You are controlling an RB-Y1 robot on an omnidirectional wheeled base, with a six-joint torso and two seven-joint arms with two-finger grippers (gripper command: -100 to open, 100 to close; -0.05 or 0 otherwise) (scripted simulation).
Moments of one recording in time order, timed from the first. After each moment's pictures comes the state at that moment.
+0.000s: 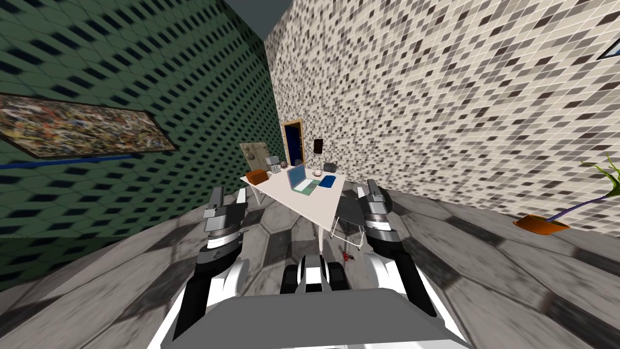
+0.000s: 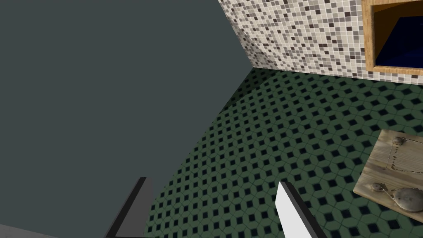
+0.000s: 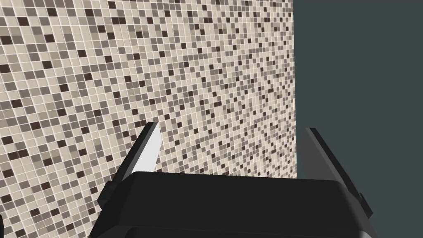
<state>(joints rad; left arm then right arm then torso) 0.51 0.02 0.06 -2.33 -0.04 -0.61 0.10 0.53 0.01 0.07 -2.34 0.01 -0.37 0.13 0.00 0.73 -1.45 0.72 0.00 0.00</state>
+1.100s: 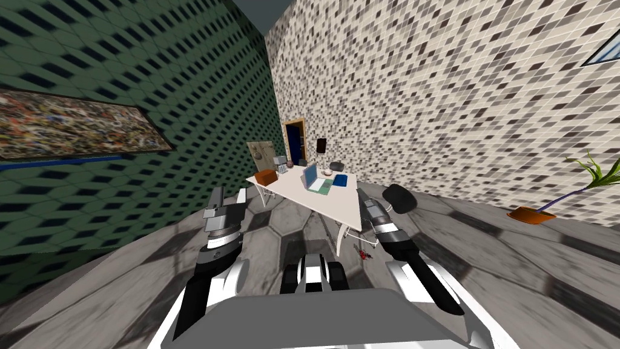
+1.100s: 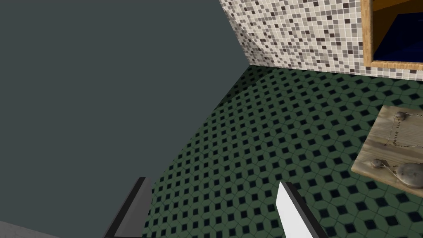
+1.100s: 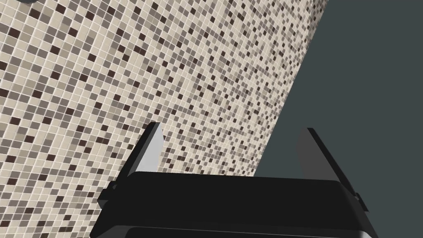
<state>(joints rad) 0.51 0.02 0.06 -2.33 -0.04 -0.61 0.10 0.56 -0.30 -0.04 -2.30 0.11 -0.23 0.23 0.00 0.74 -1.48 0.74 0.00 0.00</state>
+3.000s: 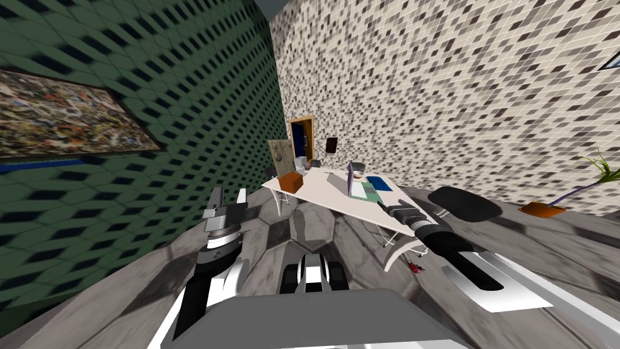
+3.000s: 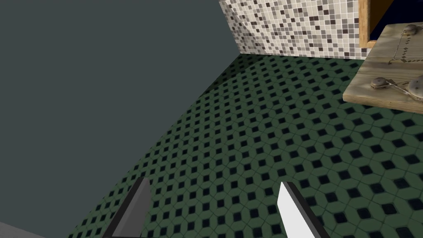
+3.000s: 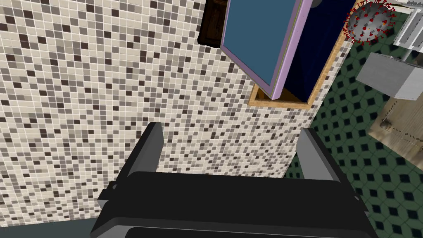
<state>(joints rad) 0.51 0.02 0.06 -2.33 -0.04 -0.61 0.10 0.67 -0.80 -0.30 -2.13 0.31 0.16 0.57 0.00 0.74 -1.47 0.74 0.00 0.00</state>
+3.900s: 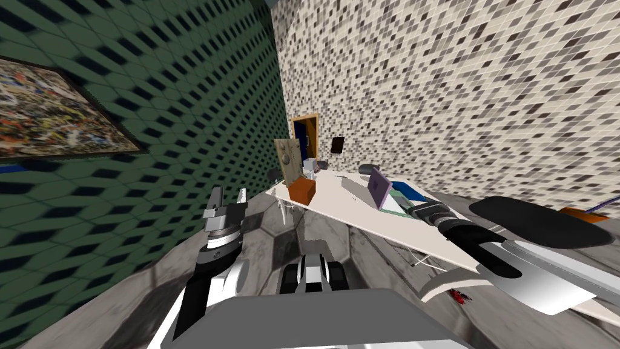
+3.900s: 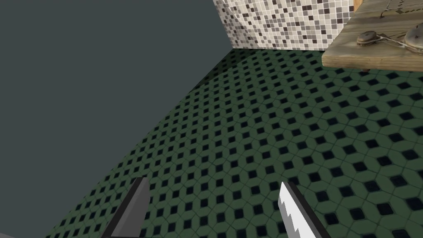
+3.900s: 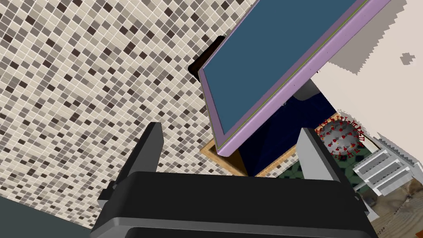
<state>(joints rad) 0.51 0.02 0.06 -2.33 -0.04 -0.61 0.10 0.76 -1.06 -0.38 -1.99 0.35 0.32 0.78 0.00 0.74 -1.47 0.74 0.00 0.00</state>
